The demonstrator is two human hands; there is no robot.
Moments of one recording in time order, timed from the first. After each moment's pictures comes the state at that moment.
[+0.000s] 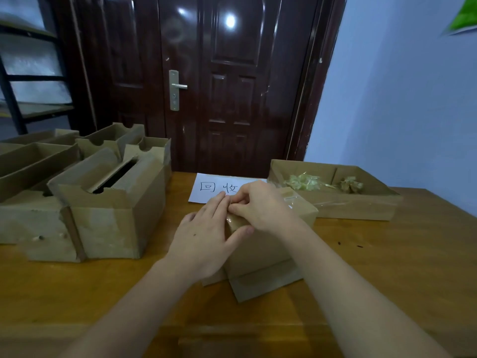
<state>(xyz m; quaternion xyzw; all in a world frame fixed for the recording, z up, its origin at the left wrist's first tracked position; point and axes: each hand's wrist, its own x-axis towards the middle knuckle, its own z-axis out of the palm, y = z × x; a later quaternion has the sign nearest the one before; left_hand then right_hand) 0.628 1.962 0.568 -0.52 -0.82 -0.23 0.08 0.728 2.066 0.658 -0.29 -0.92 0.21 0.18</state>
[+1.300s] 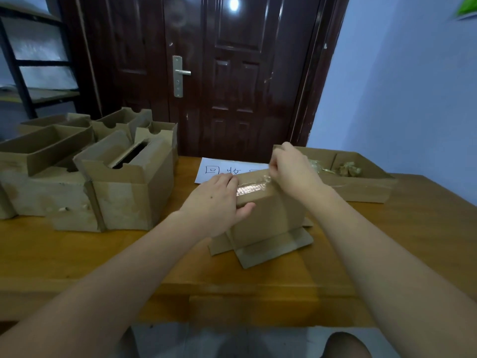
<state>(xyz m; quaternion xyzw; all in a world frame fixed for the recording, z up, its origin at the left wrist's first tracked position) 0.631 1.953 0.603 -0.58 -0.80 -0.09 0.16 0.755 2.105 0.667 -0.31 -0.92 -0.01 0.25</state>
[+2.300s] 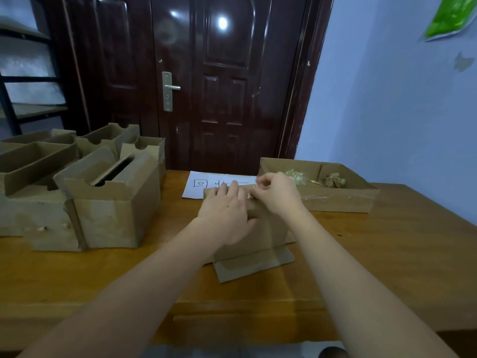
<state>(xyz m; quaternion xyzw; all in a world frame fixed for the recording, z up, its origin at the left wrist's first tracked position) 0.672 1.992 0.622 -0.56 -0.82 -0.03 0.11 0.764 2.112 0.650 -0.39 -0.86 0.21 0.26</state>
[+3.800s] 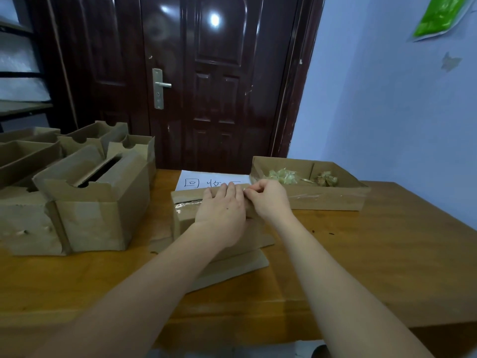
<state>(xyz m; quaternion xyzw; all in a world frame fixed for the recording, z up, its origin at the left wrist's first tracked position) 0.683 2.005 0.619 -0.55 -0.82 0.01 0.11 0.762 2.115 0.630 -0.40 -0.81 0.31 0.31</state>
